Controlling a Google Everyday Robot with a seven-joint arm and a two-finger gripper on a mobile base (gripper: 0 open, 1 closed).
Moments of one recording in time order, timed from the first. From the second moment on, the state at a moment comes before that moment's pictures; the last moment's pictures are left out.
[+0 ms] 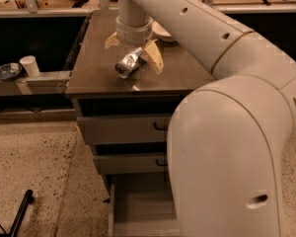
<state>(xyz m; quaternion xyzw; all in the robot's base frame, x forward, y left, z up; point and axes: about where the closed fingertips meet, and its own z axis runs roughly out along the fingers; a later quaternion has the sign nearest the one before) 0.705 0.030 0.853 -0.95 0.28 -0.08 0.07</state>
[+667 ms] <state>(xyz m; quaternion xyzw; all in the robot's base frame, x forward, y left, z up) 0.705 0.032 0.846 -0.95 0.28 -0.07 0.07</state>
